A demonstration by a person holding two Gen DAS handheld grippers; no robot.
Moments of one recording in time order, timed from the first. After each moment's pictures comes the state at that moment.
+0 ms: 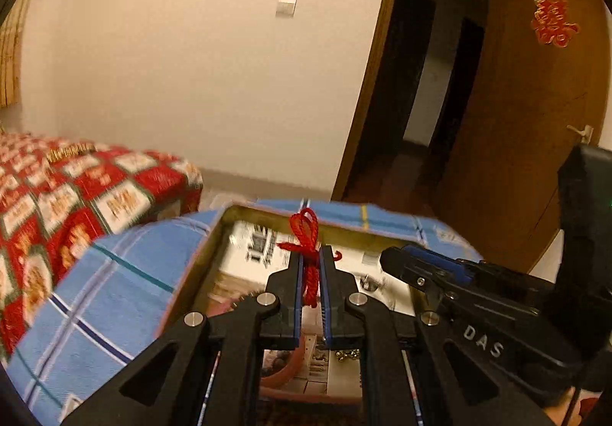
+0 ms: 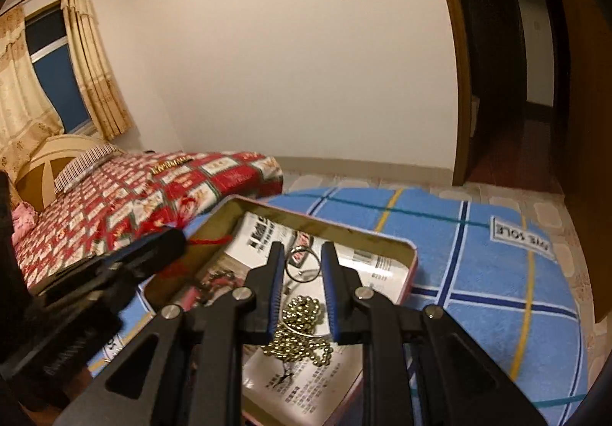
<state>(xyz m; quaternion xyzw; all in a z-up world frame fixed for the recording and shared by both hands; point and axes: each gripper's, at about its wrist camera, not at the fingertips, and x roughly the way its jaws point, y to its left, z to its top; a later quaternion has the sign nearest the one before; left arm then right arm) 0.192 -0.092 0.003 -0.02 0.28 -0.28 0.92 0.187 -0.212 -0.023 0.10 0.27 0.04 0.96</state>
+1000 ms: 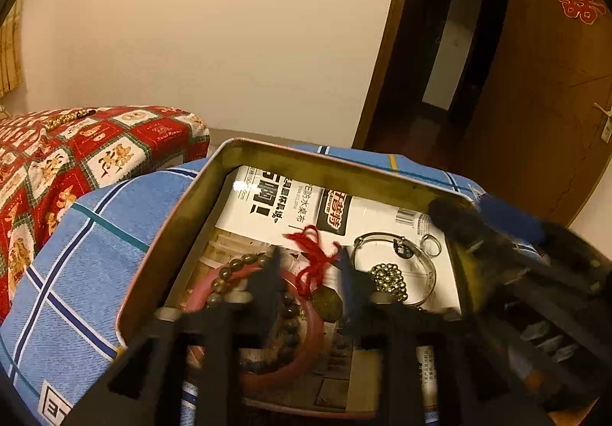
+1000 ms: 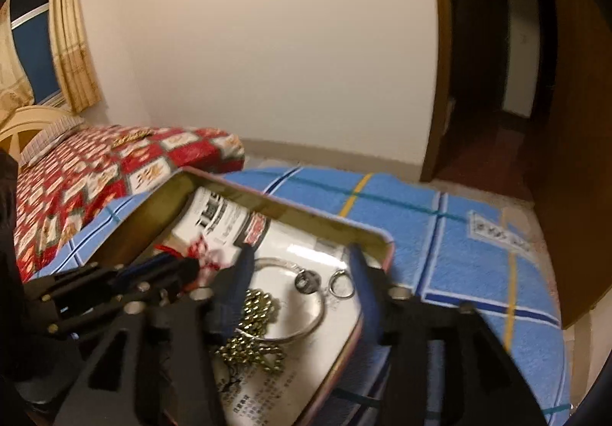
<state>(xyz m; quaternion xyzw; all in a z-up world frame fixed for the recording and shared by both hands) 0.209 -0.107 -0.029 0.00 0.34 -0.25 0.91 0.190 -0.224 -0.032 0.04 0.28 -0.04 0.96</state>
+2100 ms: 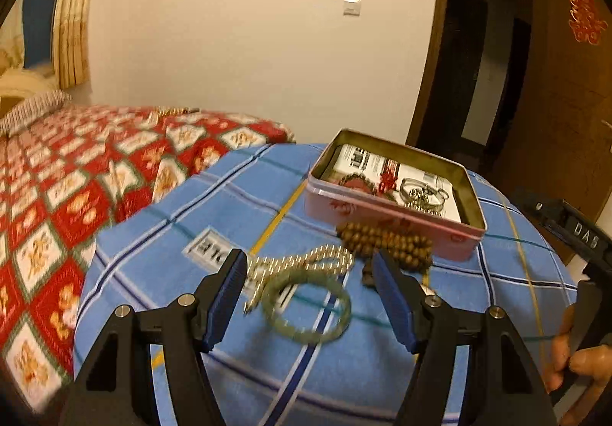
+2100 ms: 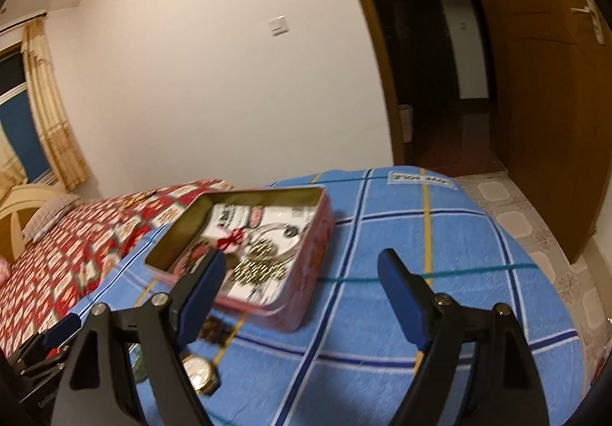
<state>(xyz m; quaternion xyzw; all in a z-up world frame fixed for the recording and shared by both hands) 0.066 0.018 -0.016 -0.02 0.29 -0.16 0.94 0.069 -0.220 -0.024 0.15 0.20 -0.08 0.96</state>
